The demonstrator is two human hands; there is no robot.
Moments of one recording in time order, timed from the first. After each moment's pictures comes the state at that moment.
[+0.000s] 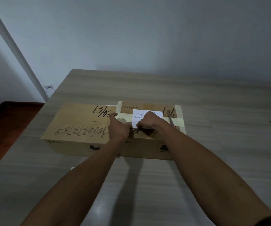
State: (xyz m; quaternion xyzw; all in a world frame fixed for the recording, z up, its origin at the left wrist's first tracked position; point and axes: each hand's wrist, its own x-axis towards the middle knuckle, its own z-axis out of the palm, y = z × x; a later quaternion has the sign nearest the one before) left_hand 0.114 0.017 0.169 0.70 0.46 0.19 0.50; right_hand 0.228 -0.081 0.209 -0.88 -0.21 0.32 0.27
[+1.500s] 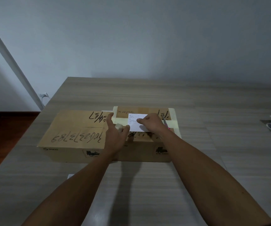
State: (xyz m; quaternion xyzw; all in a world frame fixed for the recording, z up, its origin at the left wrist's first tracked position) left_hand 0.091 0.011 0.155 0.77 0.28 0.26 0.52; right_hand 0.240 -0.103 0.193 -0.87 -0.17 0.22 0.41
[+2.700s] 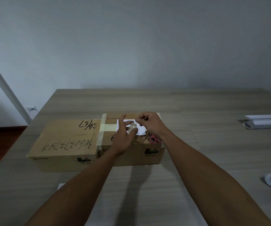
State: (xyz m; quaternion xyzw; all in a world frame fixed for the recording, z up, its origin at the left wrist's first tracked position) left_hand 0.113 -0.044 0.187 0.79 0.12 0.20 0.57; right_hand 0.226 -0.168 0.233 -0.79 -0.26 0.14 0.54
